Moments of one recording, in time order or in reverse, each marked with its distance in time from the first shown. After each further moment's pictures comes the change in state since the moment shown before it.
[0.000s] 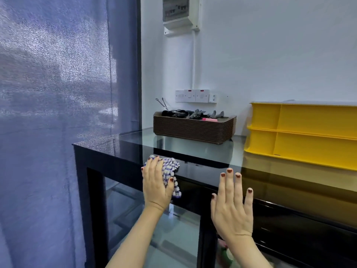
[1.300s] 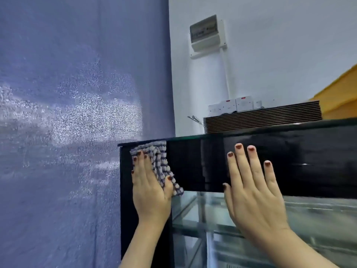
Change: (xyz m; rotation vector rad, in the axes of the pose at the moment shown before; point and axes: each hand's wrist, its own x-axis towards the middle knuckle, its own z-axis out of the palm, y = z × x) left_hand 0.046 -0.351 -0.028 0.127 0.376 0.187; right_hand 0.006 -0.331 0.099 0.083 0.252 -0.023
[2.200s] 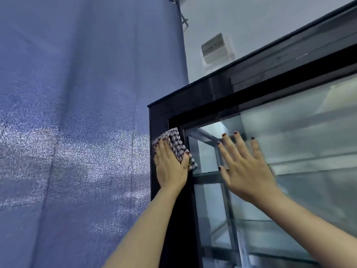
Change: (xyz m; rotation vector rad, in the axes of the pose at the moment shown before) left_hand -0.106 -0.041 0.007 0.103 -0.063 -0.087; right_hand -0.131 -0.047 0.035 -0.037 -0.181 -0.096
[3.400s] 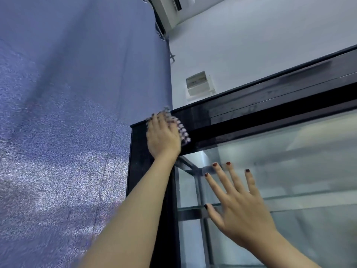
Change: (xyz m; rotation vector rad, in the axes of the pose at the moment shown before) left_hand 0.129 0.070 -0.006 -0.250 0.253 0.036; right_hand -0.002 -0.002 0.011 0.008 0.152 -0.003
